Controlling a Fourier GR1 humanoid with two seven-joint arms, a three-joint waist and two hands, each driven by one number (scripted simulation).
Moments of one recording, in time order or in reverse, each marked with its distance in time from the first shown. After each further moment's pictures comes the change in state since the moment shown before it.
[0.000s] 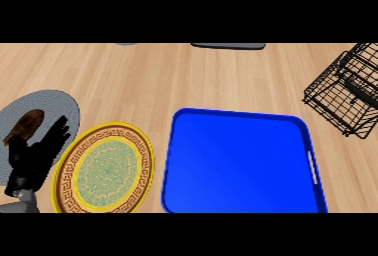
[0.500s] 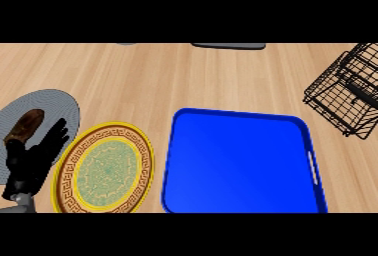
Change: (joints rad) left arm 0.024 0.002 -0.004 -0.022 0.004 -0.001 0.002; right arm 0.068 0.069 -0.070 -0.061 -0.072 -0.204 0.116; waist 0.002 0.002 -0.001
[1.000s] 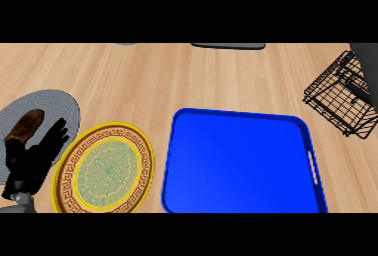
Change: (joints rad) left arm -0.005 0.004 0.003 0.013 0.006 -0.004 -0.004; right arm 0.006 0.180 -0.157 -0.181 -0.194 -0.255 0.067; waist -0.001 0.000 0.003
